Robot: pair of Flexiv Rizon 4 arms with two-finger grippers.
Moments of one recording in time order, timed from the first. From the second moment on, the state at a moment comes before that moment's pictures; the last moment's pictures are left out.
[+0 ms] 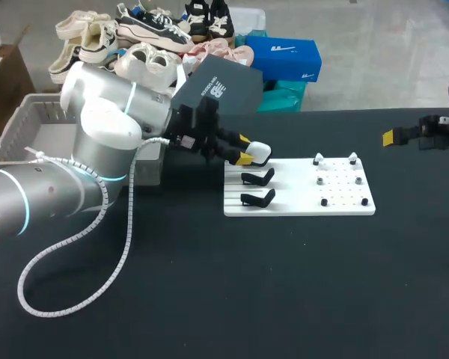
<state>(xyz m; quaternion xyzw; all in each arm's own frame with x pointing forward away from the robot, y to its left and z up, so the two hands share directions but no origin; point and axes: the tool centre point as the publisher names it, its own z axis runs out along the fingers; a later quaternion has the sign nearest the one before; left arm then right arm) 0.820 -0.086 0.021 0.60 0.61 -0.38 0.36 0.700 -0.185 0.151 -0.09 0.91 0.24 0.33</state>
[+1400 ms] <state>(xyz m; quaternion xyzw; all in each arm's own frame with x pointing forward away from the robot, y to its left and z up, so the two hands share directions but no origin) 0.823 -0.099 0.017 0.60 0.61 -0.38 0.36 0.700 -0.185 0.151 -0.09 0.91 0.24 0.33</state>
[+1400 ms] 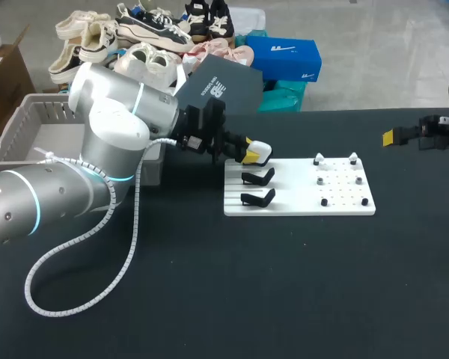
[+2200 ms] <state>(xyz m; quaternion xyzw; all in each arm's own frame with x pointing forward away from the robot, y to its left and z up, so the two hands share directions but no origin) 0.792 -0.063 0.101 0.59 0.53 -0.46 0.40 0.700 -0.185 0.151 -0.09 0.91 0.24 0.33</state>
